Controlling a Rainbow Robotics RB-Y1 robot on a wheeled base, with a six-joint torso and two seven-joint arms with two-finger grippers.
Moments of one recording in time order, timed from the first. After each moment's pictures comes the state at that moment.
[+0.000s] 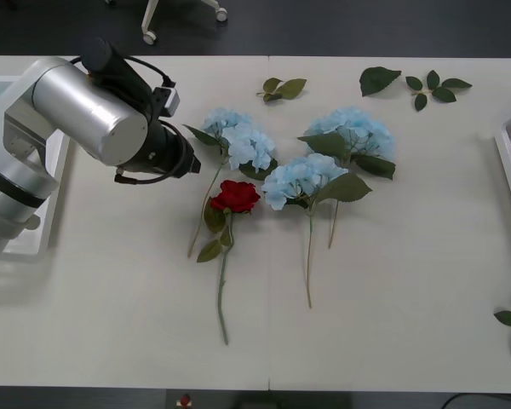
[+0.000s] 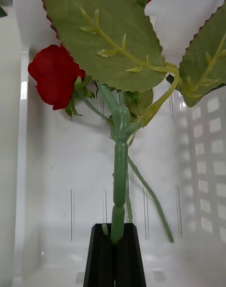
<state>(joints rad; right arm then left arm) -0.25 -1.52 0.56 -0.90 -2.52 0.67 2.63 -0.72 0.59 -0.46 -1.63 0.62 1.40 -1.14</state>
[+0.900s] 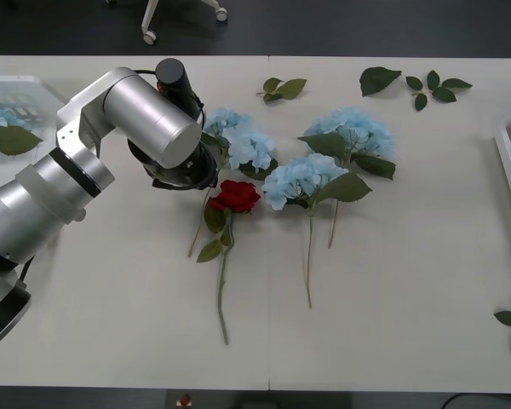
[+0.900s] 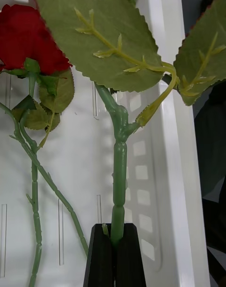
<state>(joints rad) -0.30 -1.37 0.56 -0.79 -2.23 0.36 2.63 -0.86 0.47 -0.63 -1.35 0.57 1.40 -1.10</state>
